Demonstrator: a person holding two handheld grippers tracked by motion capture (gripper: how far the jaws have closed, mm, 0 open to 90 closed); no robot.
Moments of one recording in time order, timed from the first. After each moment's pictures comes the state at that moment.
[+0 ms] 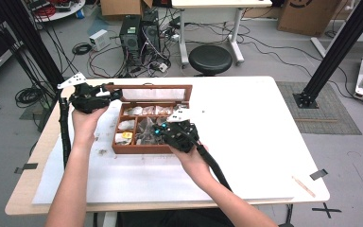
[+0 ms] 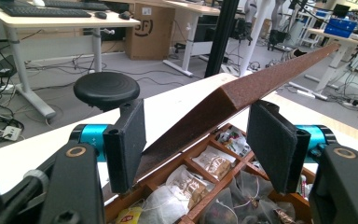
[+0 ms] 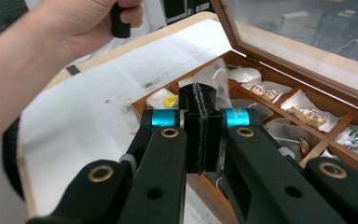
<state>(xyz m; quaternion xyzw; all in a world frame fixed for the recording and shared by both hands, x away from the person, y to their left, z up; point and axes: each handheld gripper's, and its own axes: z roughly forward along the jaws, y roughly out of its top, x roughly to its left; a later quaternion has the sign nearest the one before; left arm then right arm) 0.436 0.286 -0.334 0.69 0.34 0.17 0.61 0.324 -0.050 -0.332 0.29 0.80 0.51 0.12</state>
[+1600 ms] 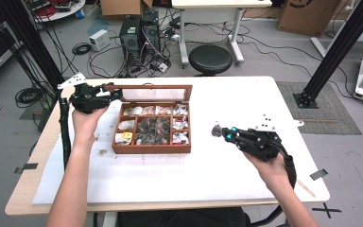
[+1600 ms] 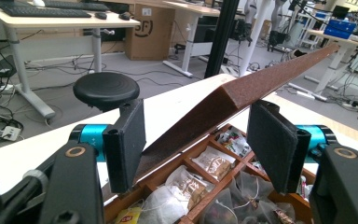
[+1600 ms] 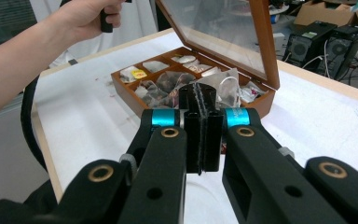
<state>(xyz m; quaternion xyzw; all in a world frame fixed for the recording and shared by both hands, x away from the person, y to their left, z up) 0.436 0.286 -0.335 0.69 0.34 0.17 0.62 0.287 -0.235 -0.314 0.27 0.78 0.54 0.15</state>
